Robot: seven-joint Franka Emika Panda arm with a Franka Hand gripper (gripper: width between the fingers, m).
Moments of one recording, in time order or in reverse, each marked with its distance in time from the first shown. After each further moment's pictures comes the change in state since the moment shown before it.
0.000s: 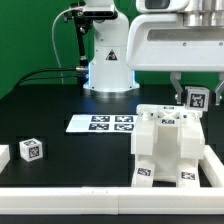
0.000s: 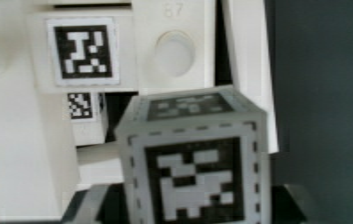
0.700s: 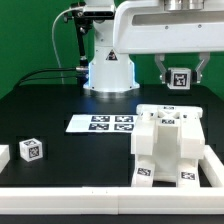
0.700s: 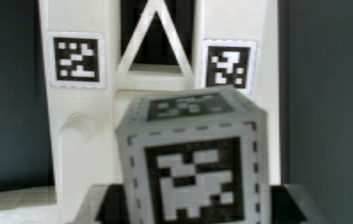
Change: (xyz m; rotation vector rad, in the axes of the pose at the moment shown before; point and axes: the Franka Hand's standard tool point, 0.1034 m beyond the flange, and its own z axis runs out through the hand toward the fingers) arm -0.038 0.024 -0.027 0.024 -0.042 -0.073
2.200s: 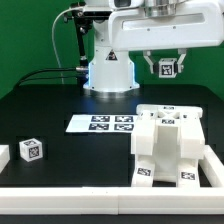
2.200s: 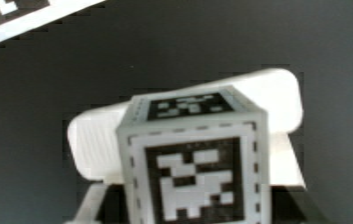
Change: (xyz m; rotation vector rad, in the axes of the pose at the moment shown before) arm -0.112 0.016 0.004 0.070 -0.128 0.261
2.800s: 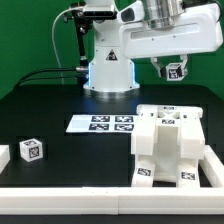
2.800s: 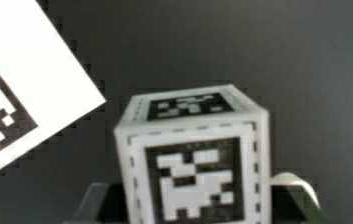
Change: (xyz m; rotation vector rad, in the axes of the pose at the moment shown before) arm -0.058 0.002 0.026 0.086 -0.023 0.178
